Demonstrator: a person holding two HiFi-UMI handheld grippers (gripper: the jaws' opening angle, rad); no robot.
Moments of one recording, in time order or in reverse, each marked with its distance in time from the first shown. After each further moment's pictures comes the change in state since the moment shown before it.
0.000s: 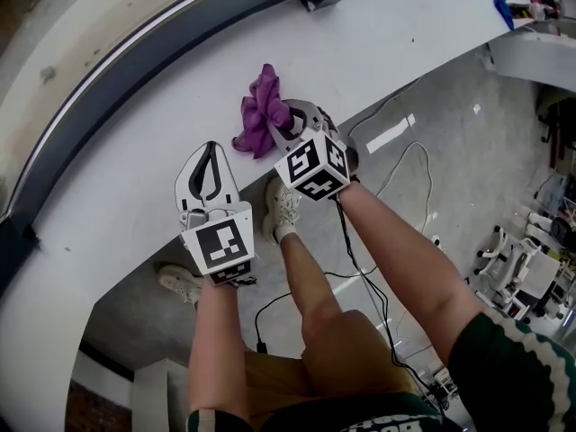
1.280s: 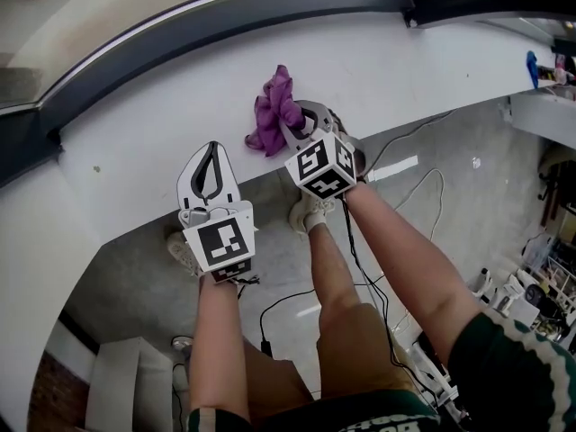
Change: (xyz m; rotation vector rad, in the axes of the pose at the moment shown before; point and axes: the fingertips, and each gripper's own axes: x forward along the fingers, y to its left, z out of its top) left arm -0.131 0.151 -0.082 -0.117 -0.013 0.191; right arm 0.035 0.164 0.096 -0.175 -0.027 0.083
